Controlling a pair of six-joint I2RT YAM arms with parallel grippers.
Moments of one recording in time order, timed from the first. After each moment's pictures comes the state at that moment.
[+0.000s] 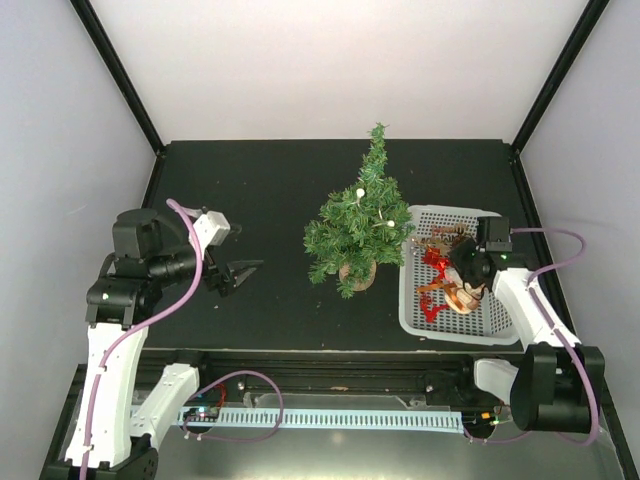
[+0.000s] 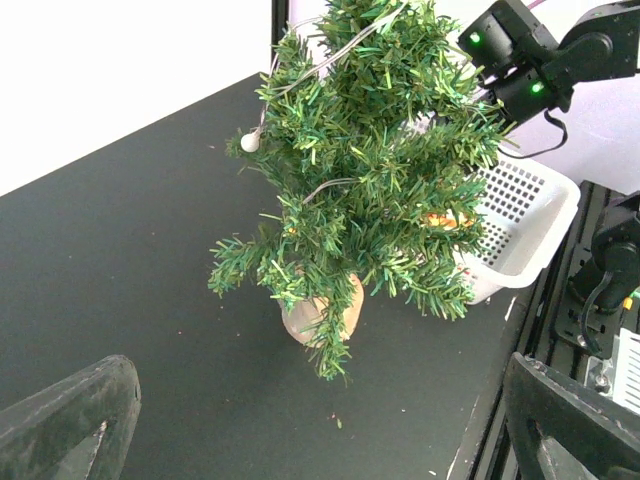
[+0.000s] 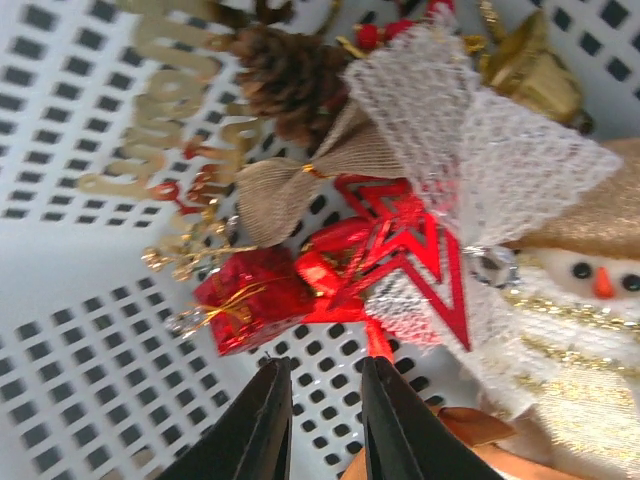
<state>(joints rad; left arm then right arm) -0.04 0.75 1.10 -0.90 0.90 0.34 -0.03 1.14 0.70 -0.56 -0.10 0.90</state>
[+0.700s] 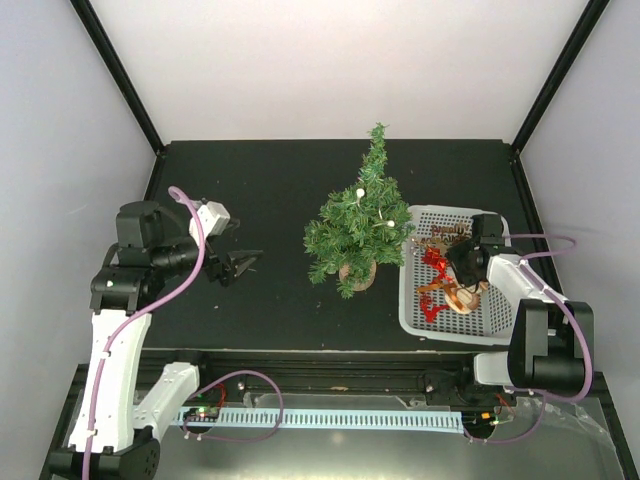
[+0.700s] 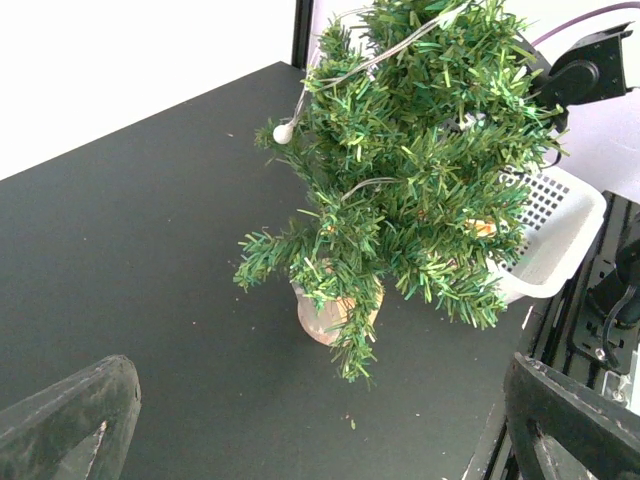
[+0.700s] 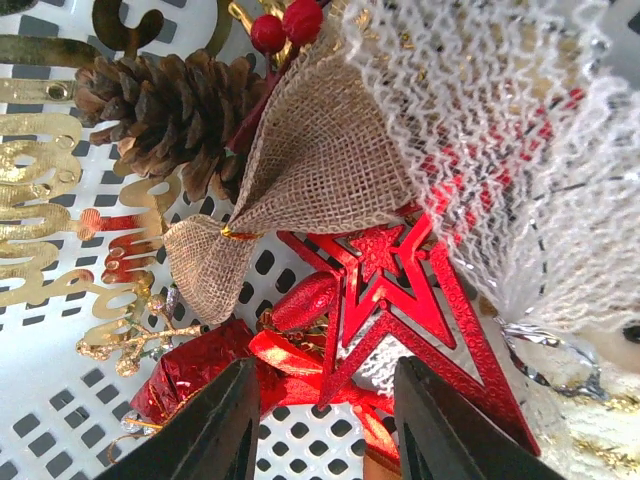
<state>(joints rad) -0.02 0.80 1.10 -0.87 0.89 0.32 -0.05 1.35 0.69 -0.44 -0.09 1.08</state>
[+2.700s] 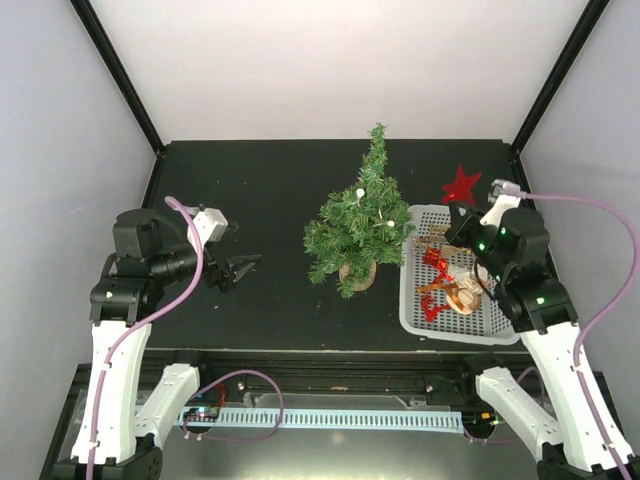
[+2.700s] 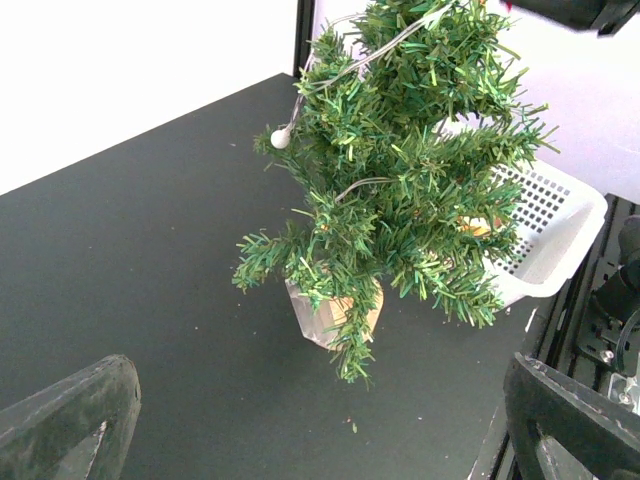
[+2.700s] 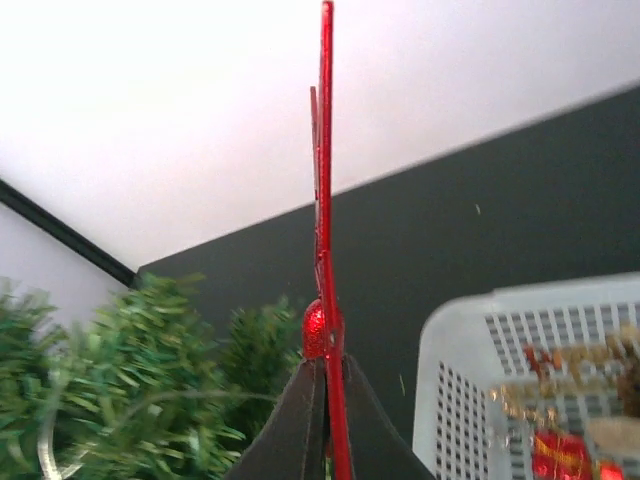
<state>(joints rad) -0.01 0.75 1.05 -0.84 0.90 0.31 0.25 0.74 0.94 -0.53 -0.03 0.58</state>
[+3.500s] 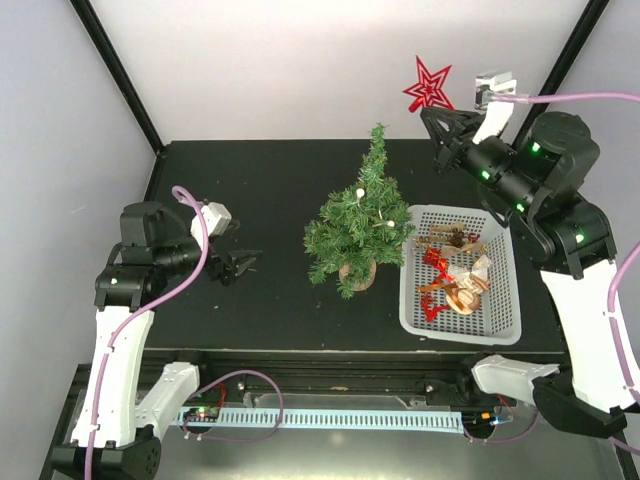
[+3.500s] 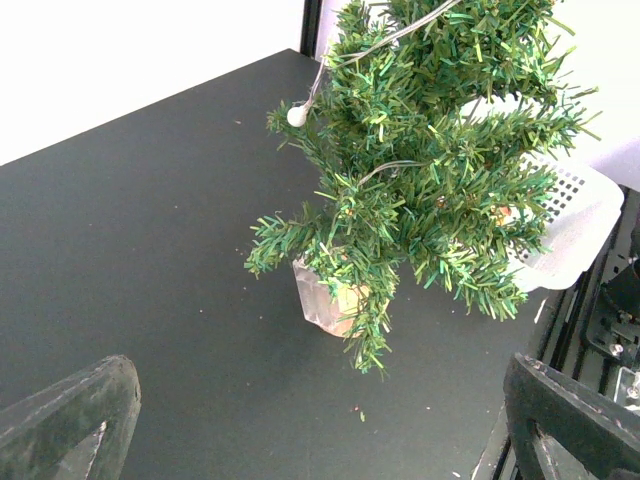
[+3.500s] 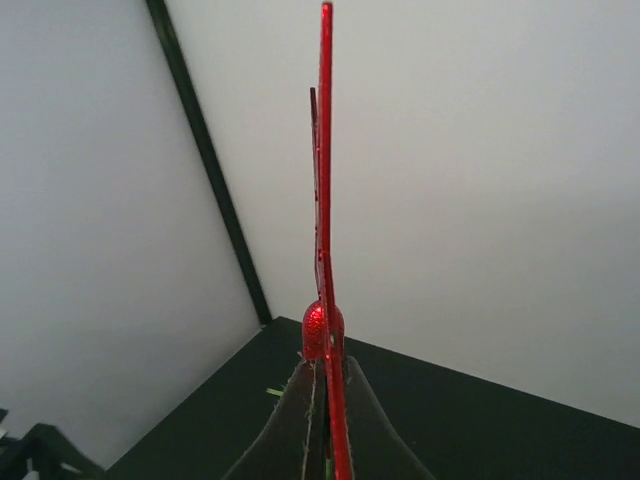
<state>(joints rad) -0.01 0.81 1.06 -0.85 0.88 0.34 0.45 1.17 1.83 -0.65 -0.18 0.22</state>
